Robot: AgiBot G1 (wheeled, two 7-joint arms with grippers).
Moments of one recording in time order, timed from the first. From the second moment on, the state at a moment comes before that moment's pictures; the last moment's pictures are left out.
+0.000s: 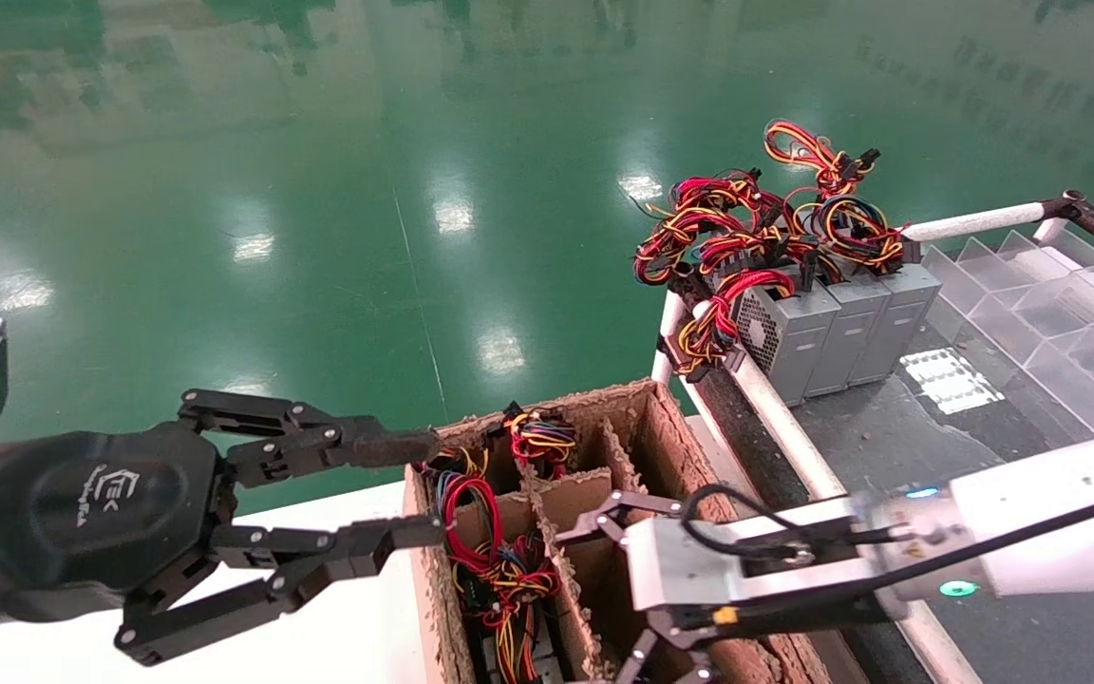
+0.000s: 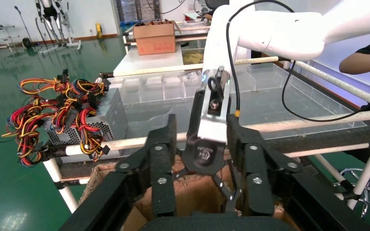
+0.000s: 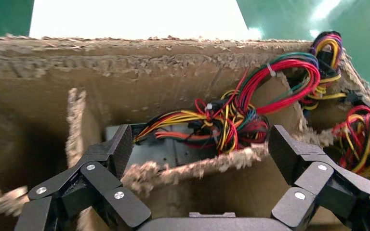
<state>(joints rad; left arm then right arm) -1.09 0.59 0.34 -1.27 0.69 1.47 -0.15 1.31 -0.95 -0.60 1.15 -1.38 -1.43 0.00</state>
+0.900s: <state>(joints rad) -1.09 0.59 0.34 -1.27 0.69 1.47 -0.15 1.38 -1.14 -0.69 1.05 -1.57 -1.34 -0.08</state>
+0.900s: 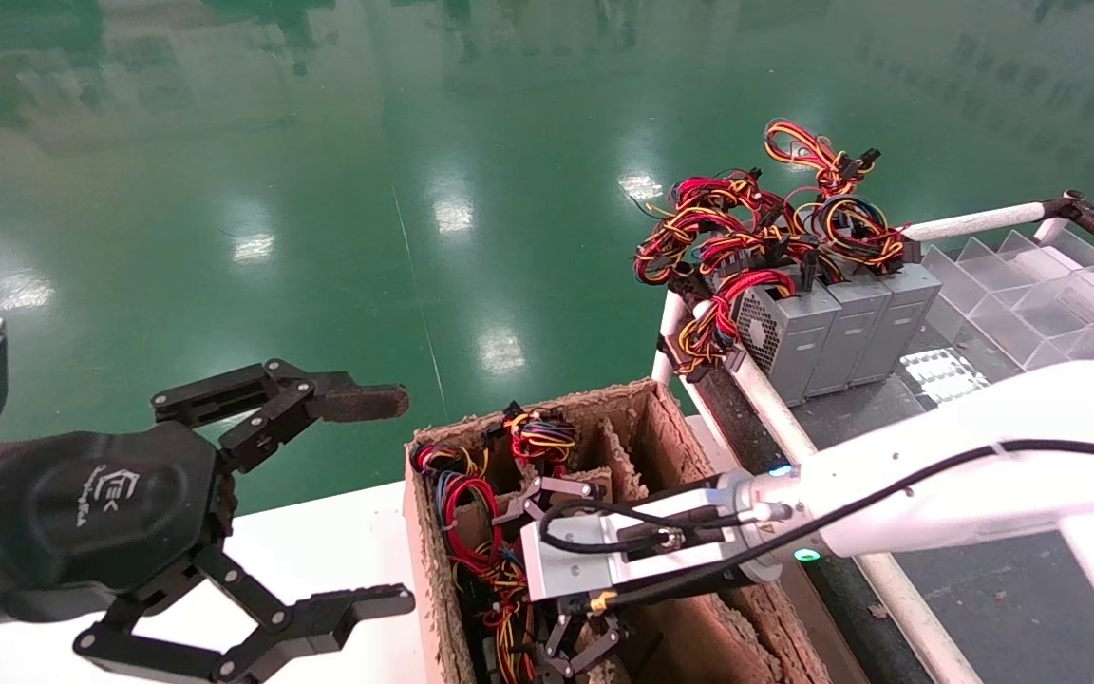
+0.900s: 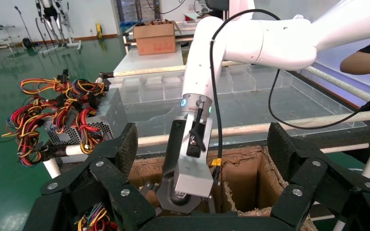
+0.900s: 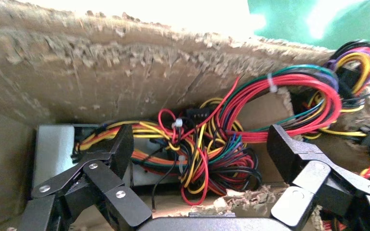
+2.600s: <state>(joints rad) -1.09 0.59 0.34 -1.27 0.69 1.47 -0.15 1.39 -1.14 -0.71 1.07 -1.60 -1.35 -0.08</state>
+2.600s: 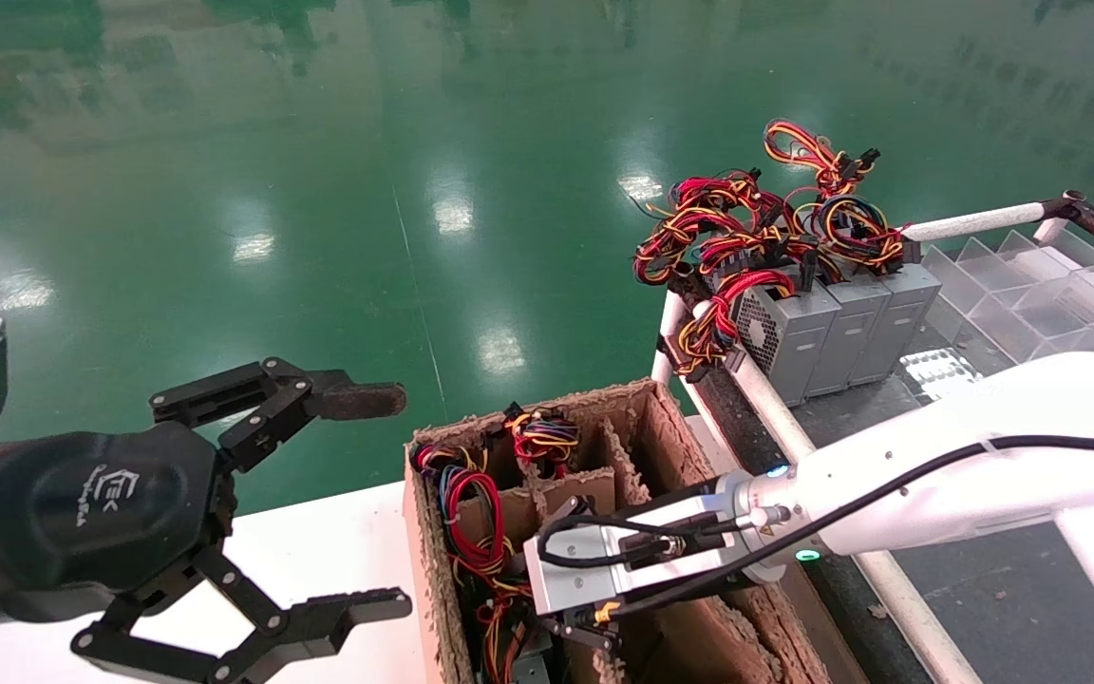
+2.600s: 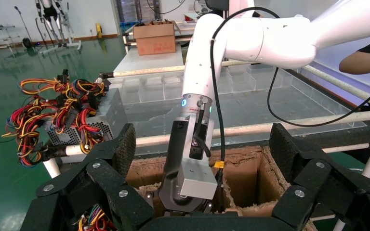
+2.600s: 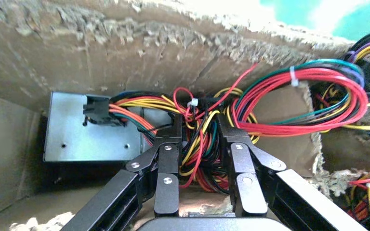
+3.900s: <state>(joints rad) -1.09 0.59 0.34 -1.27 0.69 1.47 -0.15 1.22 -1.01 -0.62 1.35 -1.56 -1.17 -0.24</state>
